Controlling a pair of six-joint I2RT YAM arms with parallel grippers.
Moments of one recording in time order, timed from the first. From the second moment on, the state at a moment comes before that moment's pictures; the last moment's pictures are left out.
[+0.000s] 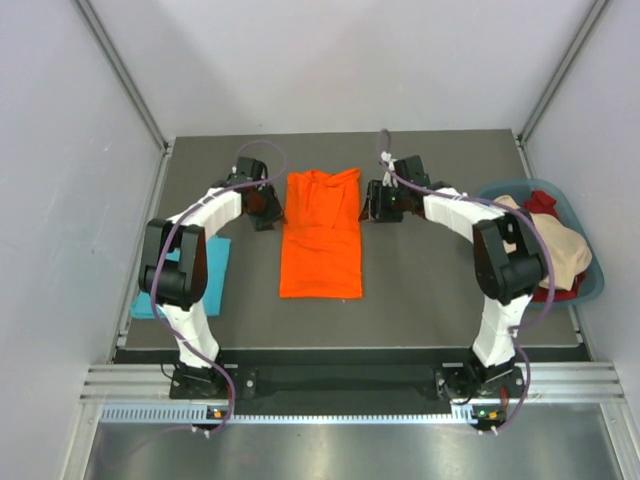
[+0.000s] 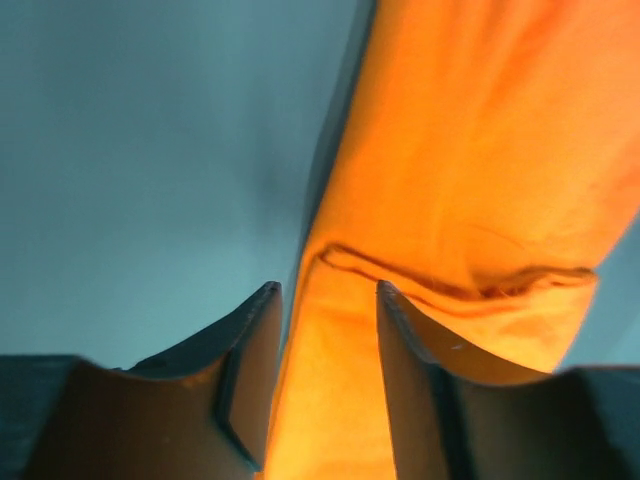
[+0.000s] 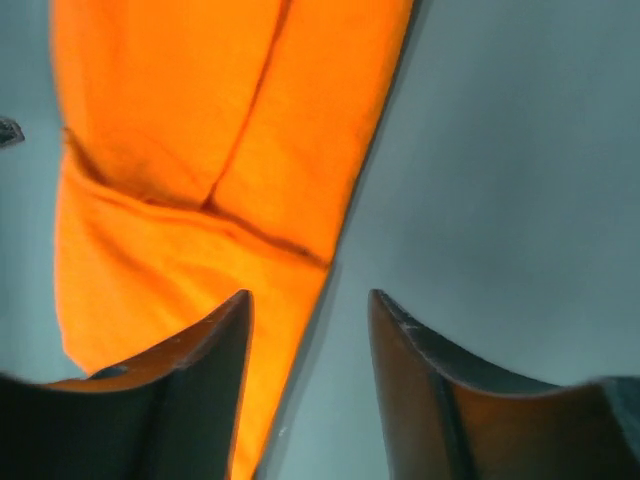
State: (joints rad) left arm -0.21 1.88 1.31 -0.46 0.14 -0.60; right arm 0.37 1.93 1.33 -0.26 -0.35 0.35
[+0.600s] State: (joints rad) left arm -0.22 1.42 0.80 -0.52 0.31 -0.54; right arm 0.56 1.55 0.80 -0.26 -0.26 0.65
